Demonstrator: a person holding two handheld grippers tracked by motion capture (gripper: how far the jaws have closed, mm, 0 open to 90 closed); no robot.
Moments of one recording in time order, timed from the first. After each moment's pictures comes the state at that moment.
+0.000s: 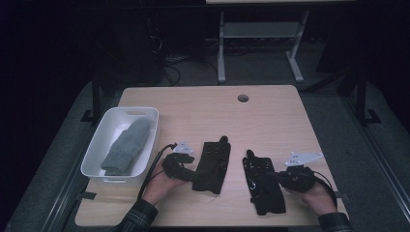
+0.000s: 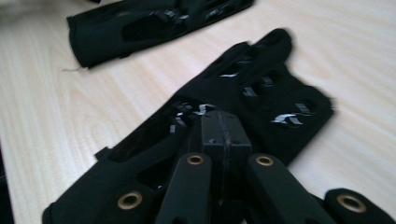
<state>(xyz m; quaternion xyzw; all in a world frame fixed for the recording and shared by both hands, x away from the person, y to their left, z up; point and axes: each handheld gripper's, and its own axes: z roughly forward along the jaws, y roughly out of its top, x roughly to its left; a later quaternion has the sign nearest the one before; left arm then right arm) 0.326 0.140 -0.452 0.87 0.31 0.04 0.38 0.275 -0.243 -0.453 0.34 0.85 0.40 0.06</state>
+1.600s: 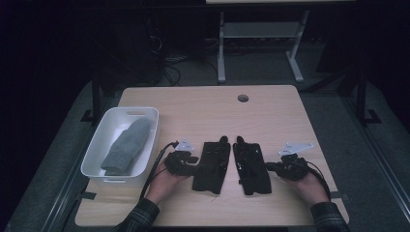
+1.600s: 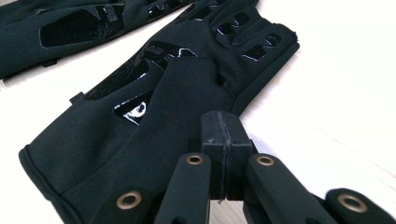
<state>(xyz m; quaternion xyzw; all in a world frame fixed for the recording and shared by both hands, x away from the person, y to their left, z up) 0.338 0.136 -0.457 0.87 0.32 0.06 0.37 0.309 -0.240 -0.459 0.39 0.84 0.36 0.09</state>
